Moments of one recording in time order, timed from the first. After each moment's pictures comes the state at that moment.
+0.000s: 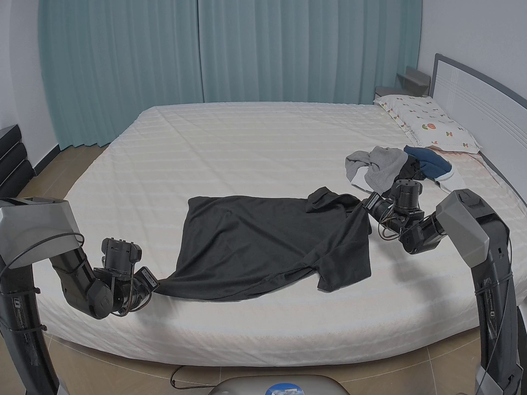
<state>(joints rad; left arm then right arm) -0.14 2.20 -0.58 -0.80 0.18 -0.85 0.11 2.65 -1.60 -0.81 0.09 0.73</state>
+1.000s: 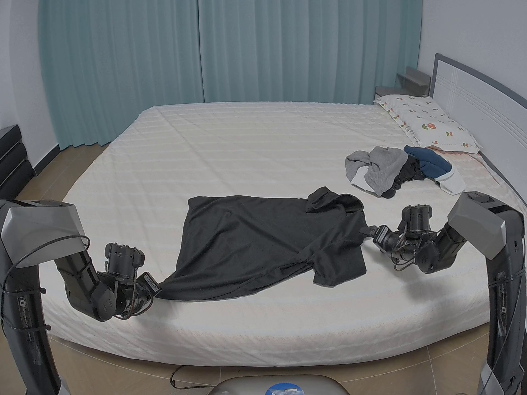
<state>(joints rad) -0.14 2.24 -0.58 -0.80 0.17 -0.86 0.09 2.53 -1.21 -0.80 0.18 0.72</state>
